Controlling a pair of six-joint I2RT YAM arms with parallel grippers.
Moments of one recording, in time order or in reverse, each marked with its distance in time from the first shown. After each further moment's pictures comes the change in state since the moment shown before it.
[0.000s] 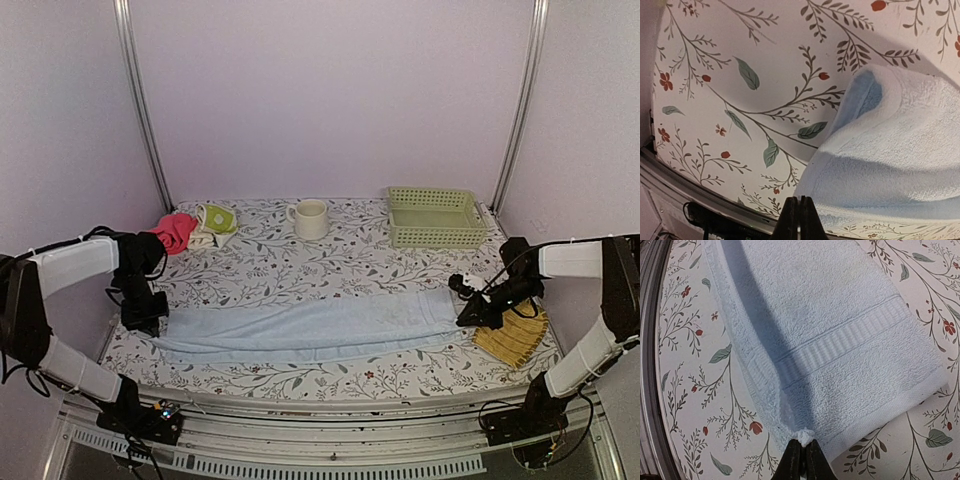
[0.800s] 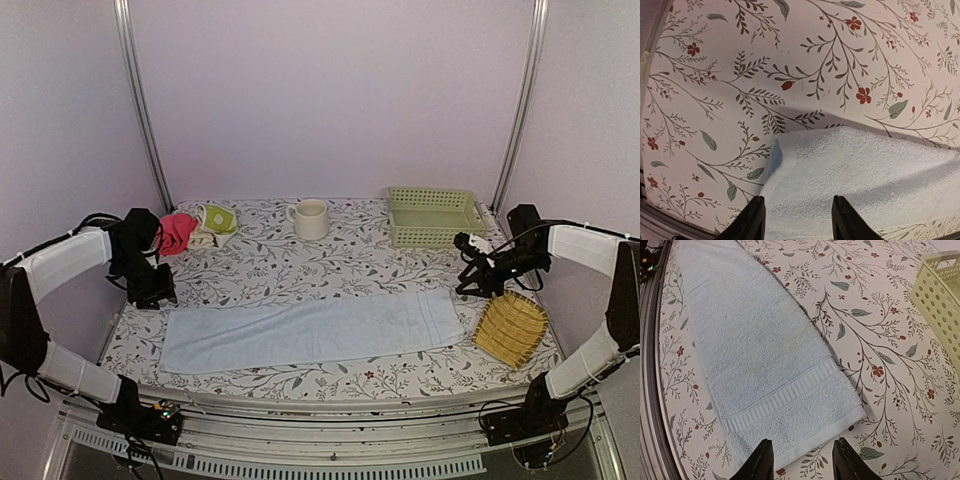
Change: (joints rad) left arm 0.006 -0.066 0.094 0.127 0.087 0.052; right arm -0.005 -0.080 0.174 -0.058 -0.060 0.128
